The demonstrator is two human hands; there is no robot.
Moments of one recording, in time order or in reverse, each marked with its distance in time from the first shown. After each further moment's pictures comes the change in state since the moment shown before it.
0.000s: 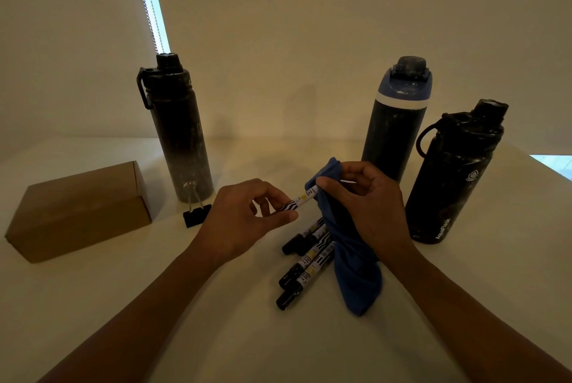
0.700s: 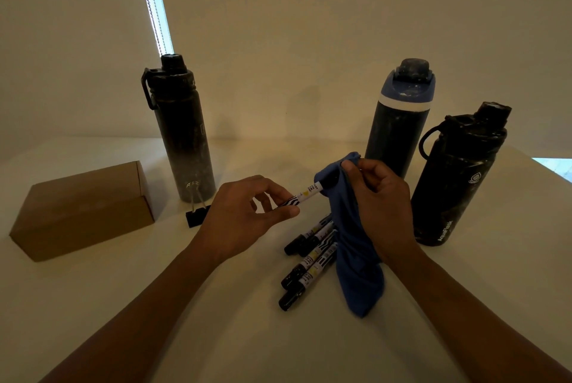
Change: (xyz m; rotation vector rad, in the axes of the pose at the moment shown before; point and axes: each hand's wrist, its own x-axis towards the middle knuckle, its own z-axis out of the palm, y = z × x) left_hand 0.004 0.002 -0.004 -0.013 0.008 -0.017; right_hand 0.003 -0.005 -0.001 -0.057 0.115 0.002
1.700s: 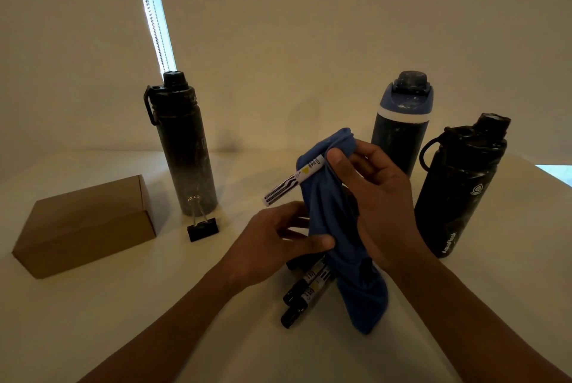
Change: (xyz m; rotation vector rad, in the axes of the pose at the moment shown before) left_hand -0.006 0.022 0.025 -0.392 -0.312 -0.147; right_hand -0.005 -0.056 0.009 0.472 -0.148 -0.005
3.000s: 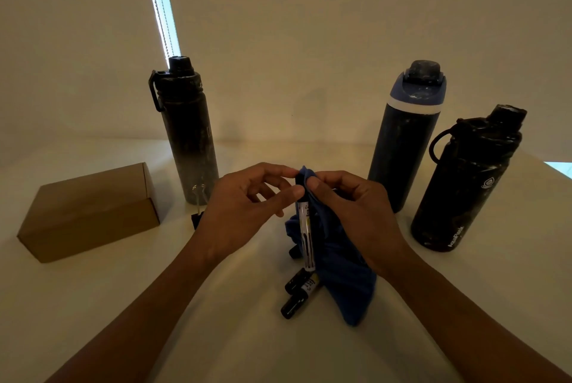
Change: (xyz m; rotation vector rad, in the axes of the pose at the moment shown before) left_hand -0.003 0.010 -0.038 0.129 0.309 0.161; right_hand -0.011 0.036 0.002 -0.286 -0.140 0.122
